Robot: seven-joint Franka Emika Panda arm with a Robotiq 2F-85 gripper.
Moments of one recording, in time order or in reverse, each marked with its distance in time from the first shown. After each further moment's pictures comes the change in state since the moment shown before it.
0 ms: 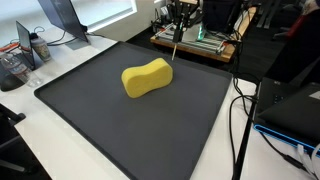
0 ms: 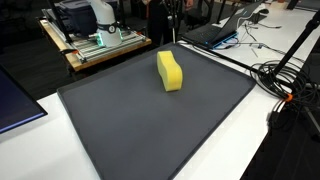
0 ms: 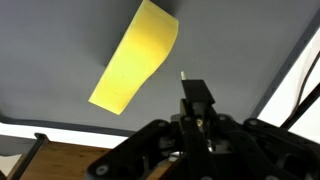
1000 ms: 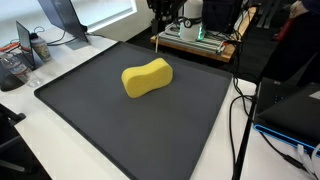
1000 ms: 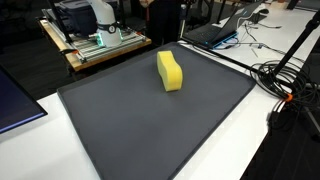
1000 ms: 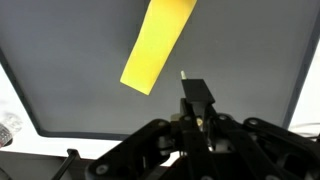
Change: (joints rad) arm 0.144 0.334 -0.254 0.568 -0.262 -0.559 0.188
